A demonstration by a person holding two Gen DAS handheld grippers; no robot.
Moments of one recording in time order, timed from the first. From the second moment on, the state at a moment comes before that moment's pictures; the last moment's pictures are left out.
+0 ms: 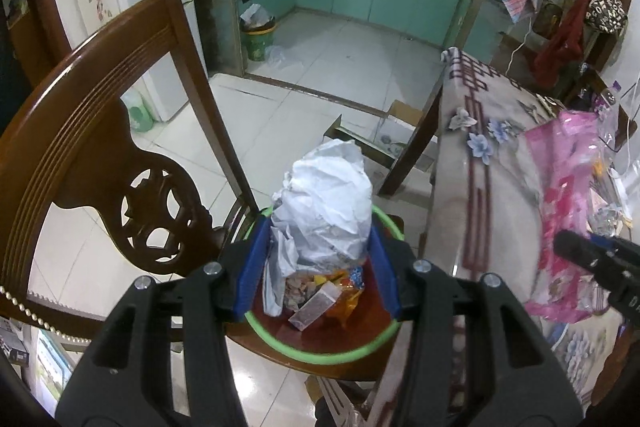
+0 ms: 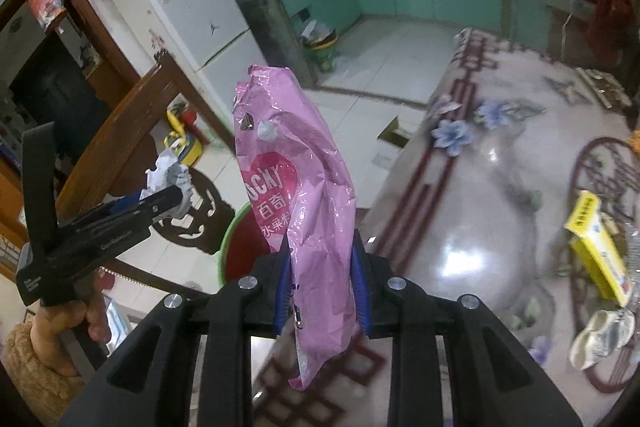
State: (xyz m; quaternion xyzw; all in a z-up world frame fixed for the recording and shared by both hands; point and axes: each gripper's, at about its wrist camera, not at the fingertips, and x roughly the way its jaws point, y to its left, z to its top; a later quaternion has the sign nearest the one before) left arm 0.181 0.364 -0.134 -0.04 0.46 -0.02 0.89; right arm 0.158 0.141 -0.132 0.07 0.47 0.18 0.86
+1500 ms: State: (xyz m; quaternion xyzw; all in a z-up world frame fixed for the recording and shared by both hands) left arm 0.120 0.199 -0.127 -0.03 0.46 -0.09 0.88; right arm 0.077 0.005 -0.123 0.06 0.46 0.13 0.88
